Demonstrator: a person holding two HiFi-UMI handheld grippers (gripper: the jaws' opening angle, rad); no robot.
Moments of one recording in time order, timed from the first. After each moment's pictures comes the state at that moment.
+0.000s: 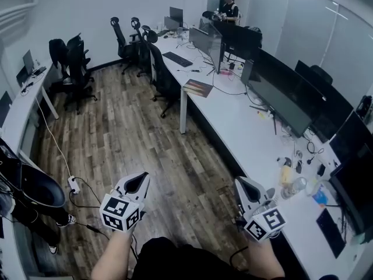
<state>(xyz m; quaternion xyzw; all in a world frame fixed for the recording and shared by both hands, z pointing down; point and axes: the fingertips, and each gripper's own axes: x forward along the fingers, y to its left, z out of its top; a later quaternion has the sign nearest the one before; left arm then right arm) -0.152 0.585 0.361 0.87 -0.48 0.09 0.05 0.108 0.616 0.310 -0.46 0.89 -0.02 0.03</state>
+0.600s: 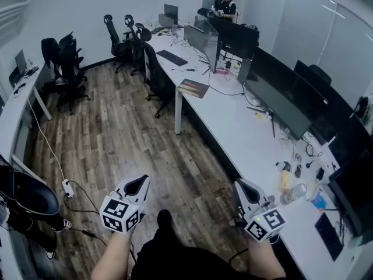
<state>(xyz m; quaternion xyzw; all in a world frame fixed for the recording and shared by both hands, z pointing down) -0.139 0.529 0.385 0.88 -0.47 0.10 0.07 0.123 0.562 0.333 -0.47 0.88 -0.05 0.02</state>
